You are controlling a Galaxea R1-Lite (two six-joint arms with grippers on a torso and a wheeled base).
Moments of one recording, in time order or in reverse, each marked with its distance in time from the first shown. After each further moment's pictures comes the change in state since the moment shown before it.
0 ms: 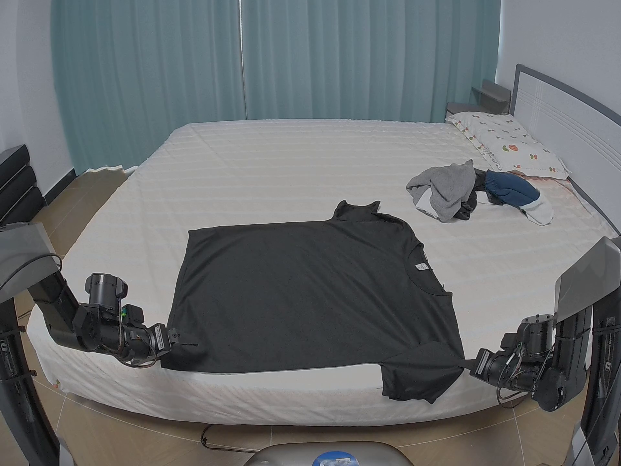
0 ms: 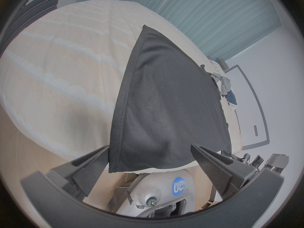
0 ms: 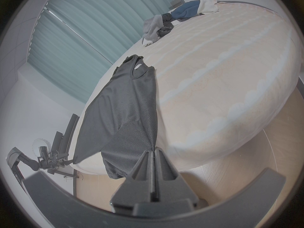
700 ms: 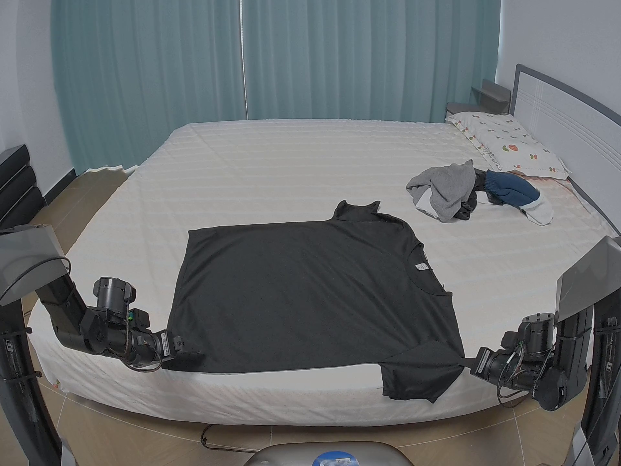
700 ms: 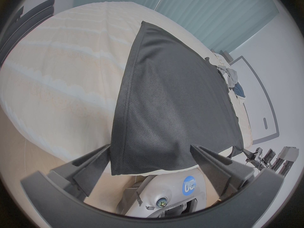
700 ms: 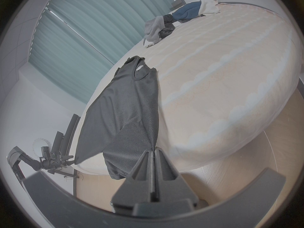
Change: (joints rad) left arm -0.024 0.030 -0.006 0.002 0.068 0.044; right arm 0.003 -0.010 0.001 0.000 0.000 0.000
